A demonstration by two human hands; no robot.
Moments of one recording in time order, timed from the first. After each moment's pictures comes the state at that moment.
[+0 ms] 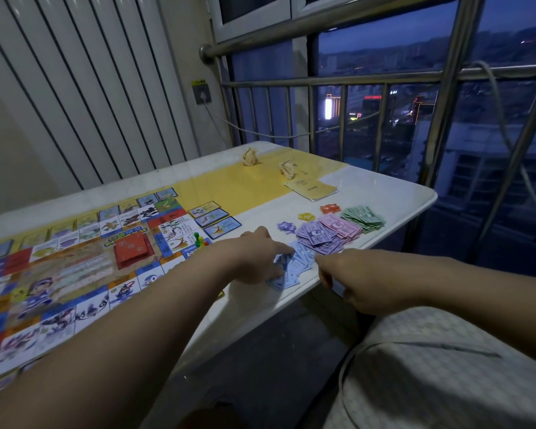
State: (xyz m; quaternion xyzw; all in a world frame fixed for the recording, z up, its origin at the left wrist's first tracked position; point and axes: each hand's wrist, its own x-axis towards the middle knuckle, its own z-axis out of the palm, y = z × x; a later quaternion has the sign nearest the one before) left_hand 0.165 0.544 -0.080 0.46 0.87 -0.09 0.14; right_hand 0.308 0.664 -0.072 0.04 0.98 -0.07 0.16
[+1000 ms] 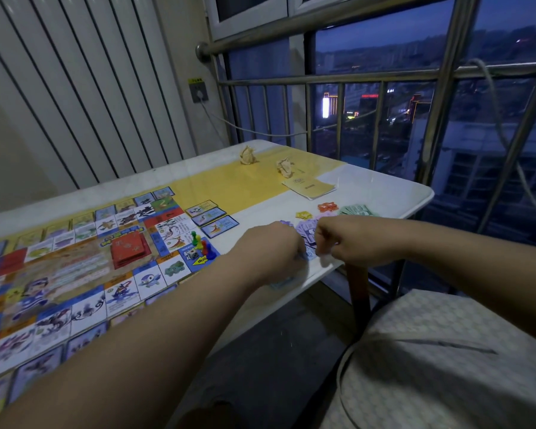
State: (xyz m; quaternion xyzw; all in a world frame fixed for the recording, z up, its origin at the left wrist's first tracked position) left_hand 0.182 0.564 -0.085 0.52 0.85 -0.04 -0.01; right_hand 0.280 0.683 -0.060 0.09 0.97 -0.18 0.09
